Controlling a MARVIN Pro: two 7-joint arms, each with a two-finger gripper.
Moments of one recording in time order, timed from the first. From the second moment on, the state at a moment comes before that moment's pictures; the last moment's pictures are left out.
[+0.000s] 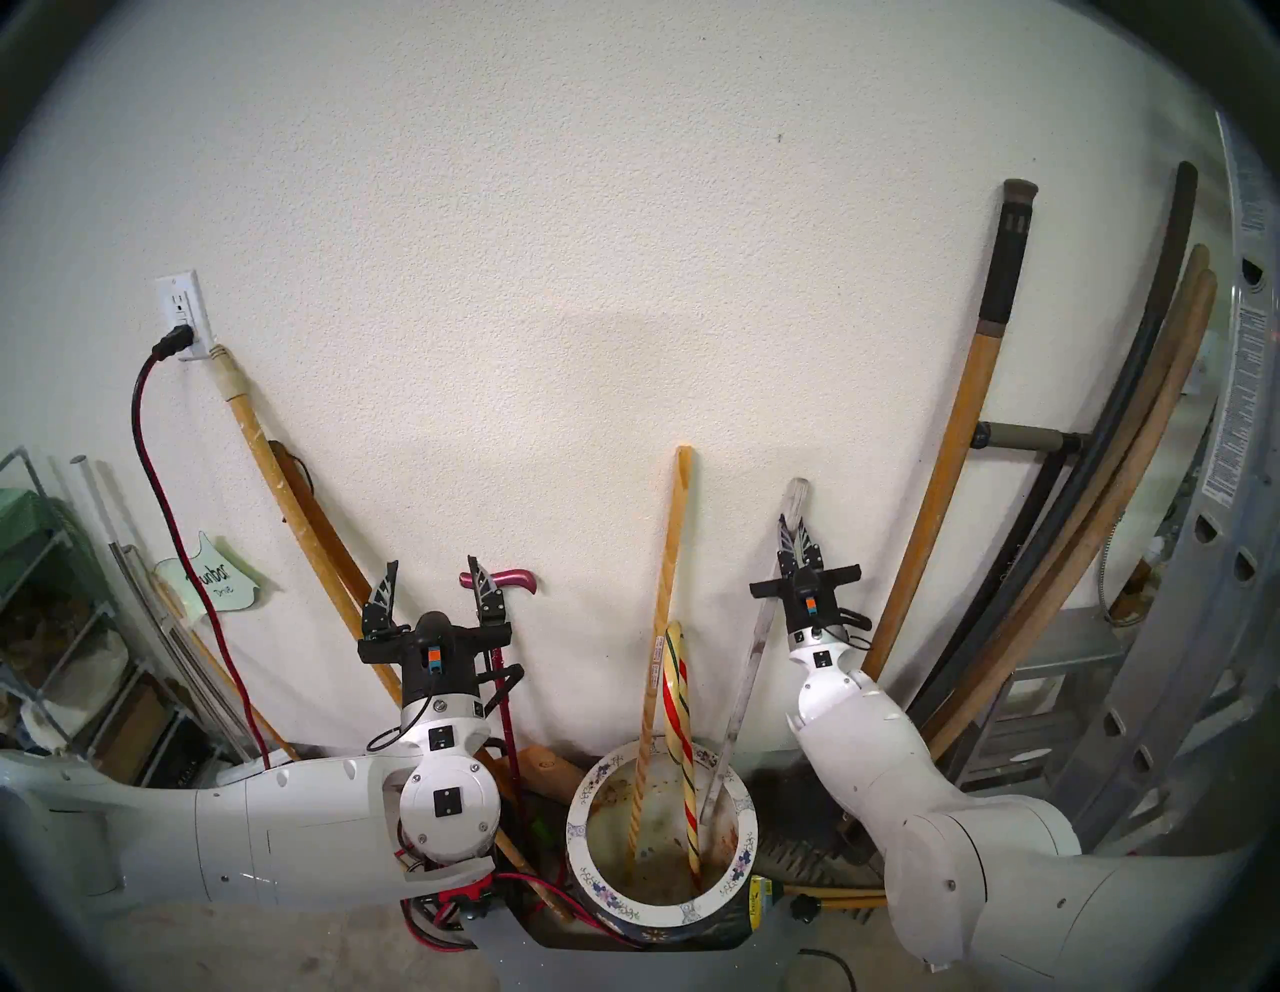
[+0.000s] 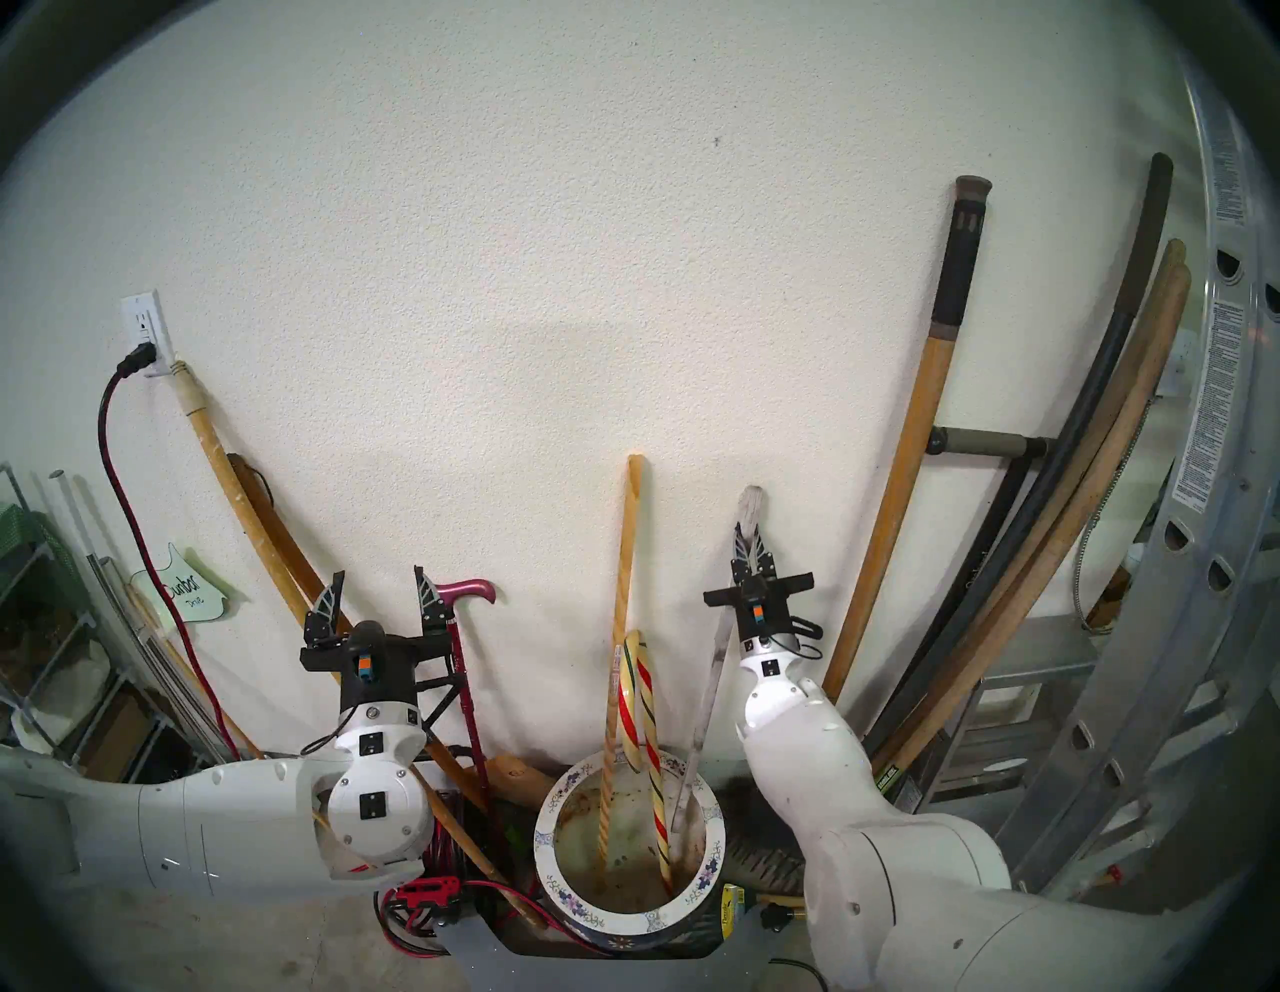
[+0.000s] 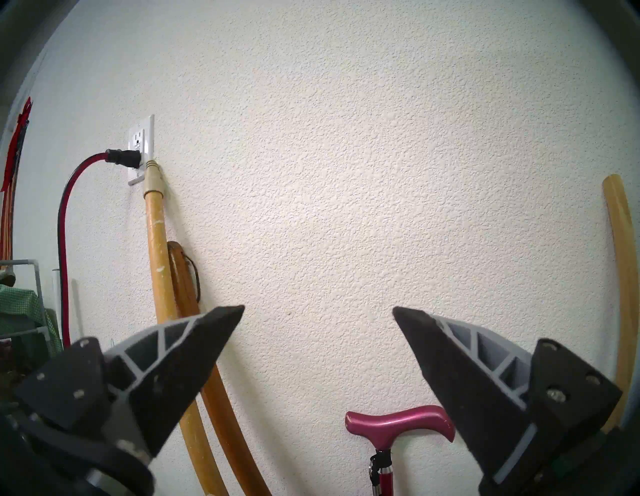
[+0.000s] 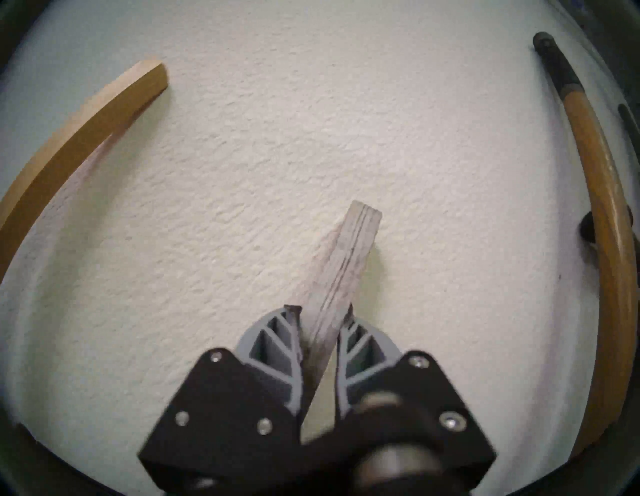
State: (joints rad) left arm 1.09 -0.69 -0.23 -1.79 -0.43 -0.34 1.48; right arm -1.03 -1.52 1.58 -0.55 -0.60 -0.95 -0.42
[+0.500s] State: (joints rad) left arm 1.09 -0.69 -0.23 -1.79 -0.43 -0.34 1.48; right arm -1.03 -1.44 1.63 -0.75 -0.57 -0.96 -0.39
